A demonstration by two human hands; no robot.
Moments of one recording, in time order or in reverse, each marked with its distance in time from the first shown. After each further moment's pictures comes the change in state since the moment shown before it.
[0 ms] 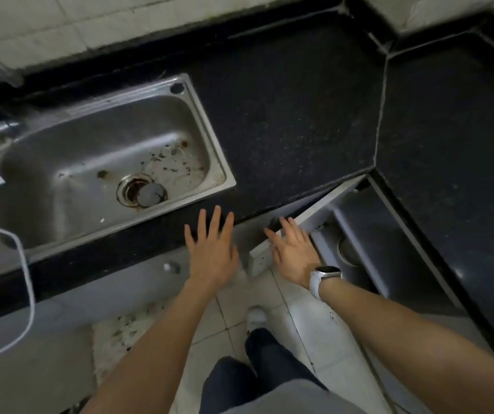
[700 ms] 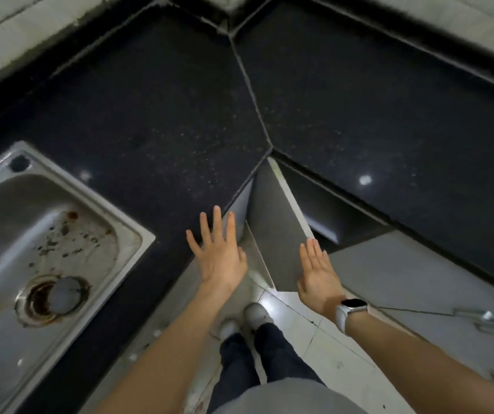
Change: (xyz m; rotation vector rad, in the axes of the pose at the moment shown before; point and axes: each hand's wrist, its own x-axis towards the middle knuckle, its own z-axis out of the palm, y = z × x) left_hand 0.064 0.093 0.008 0.048 -0.101 0.476; right_hand -0.095 0.041 0.014 0.150 0.049 0.670
